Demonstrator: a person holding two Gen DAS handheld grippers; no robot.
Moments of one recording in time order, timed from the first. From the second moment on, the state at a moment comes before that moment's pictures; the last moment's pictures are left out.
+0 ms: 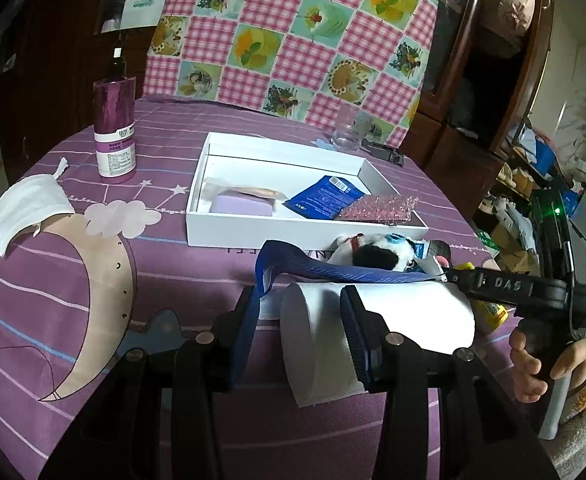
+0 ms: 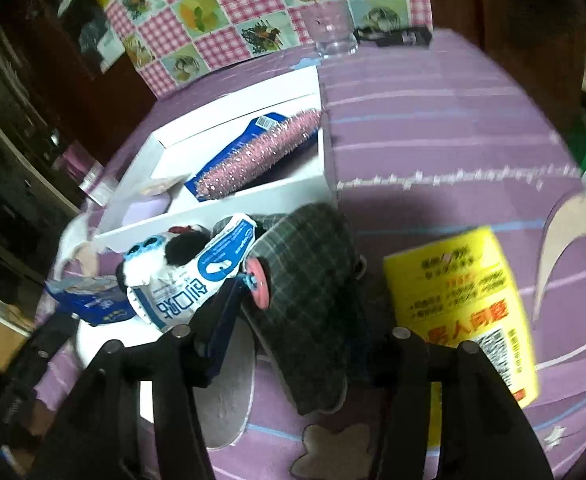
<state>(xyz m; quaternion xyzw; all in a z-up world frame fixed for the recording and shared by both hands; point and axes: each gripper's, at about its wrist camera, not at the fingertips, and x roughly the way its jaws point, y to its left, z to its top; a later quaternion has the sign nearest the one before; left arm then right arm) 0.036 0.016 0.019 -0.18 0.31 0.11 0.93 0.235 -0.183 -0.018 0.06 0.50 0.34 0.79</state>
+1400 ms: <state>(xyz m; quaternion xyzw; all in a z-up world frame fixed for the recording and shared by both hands) 0.033 0.019 0.021 -0.17 0.30 0.12 0.93 0.218 -0.185 -0.020 0.04 0.46 0.33 0.82</state>
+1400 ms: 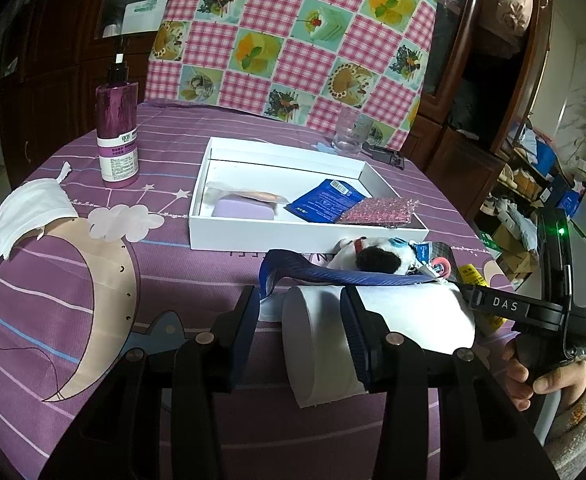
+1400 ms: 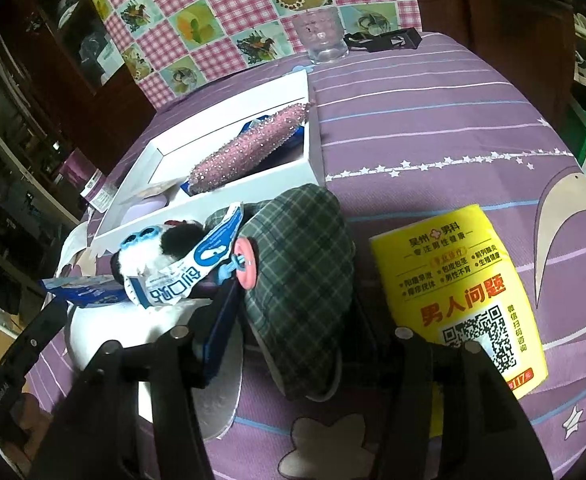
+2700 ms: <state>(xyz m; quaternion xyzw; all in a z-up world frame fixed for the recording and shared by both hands) 0.040 0.037 0.037 -0.23 0.29 0.08 0.93 0.201 -0.210 0.023 0.05 0.39 0.32 0.86</state>
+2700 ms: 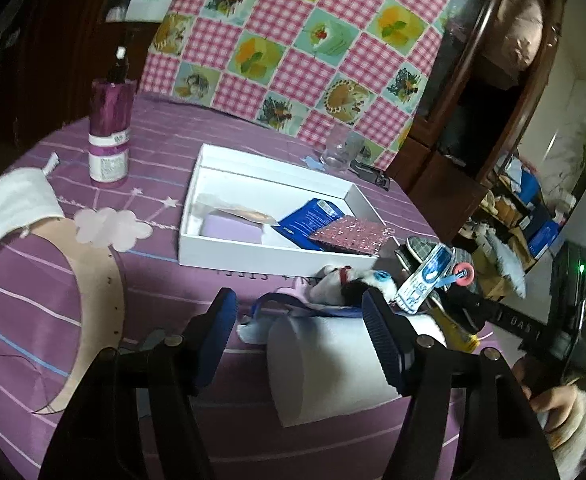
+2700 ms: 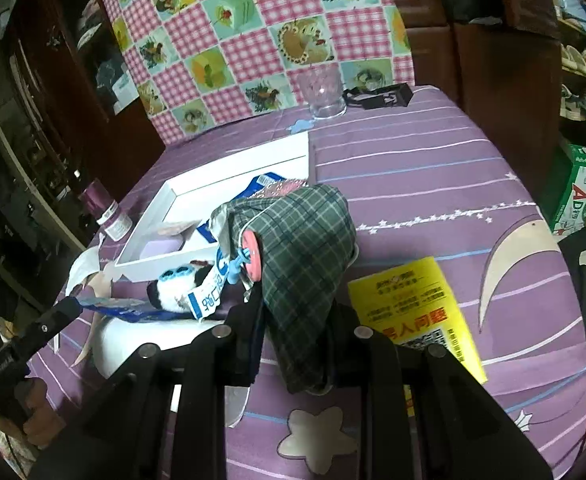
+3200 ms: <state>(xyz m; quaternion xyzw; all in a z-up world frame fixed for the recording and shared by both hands) 0.092 0.074 0.013 -0.39 0.41 0.10 0.82 0.203 -0.211 0.020 0.06 0.40 0.32 0.86</state>
